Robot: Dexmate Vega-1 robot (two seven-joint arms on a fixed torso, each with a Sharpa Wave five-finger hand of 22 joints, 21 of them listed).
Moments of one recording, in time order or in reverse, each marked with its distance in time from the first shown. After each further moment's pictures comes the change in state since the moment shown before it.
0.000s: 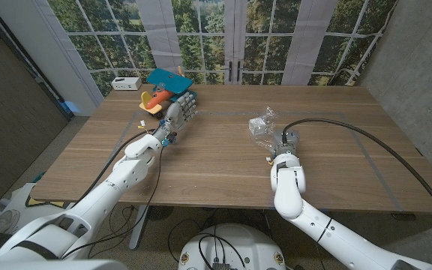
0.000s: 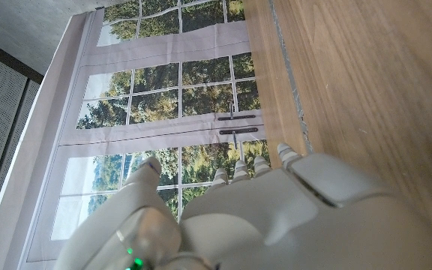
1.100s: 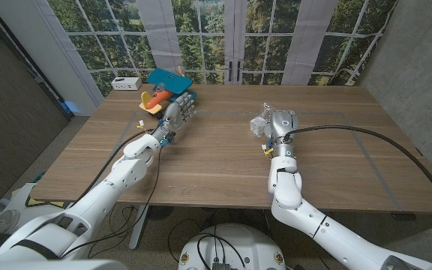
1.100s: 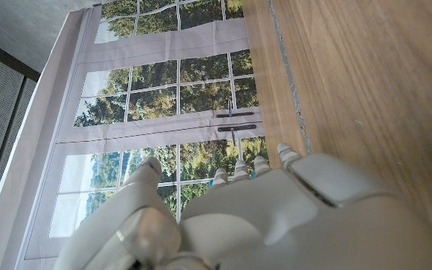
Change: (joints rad) left arm -0.007 0.002 -0.005 0.017 -0.002 0.000 -0.007; left_hand 0.000 0.000 0.000 0.000 0.000 0.000 0.000 0.000 0.000 0.000 0.000 0.000 0.000 0.000 0.000 0.000 0.000 0.000 0.000 0.000 0.000; right arm 0.057 0.032 -0.022 0.075 0.491 0.014 -0.918; right_hand 0.035 0.021 0.007 0.007 -0.023 0.051 0.034 0.012 0.013 0.051 -0.016 0.020 -0.009 0.044 -0.002 0.000 -0.005 0.016 -0.023 0.008 0.000
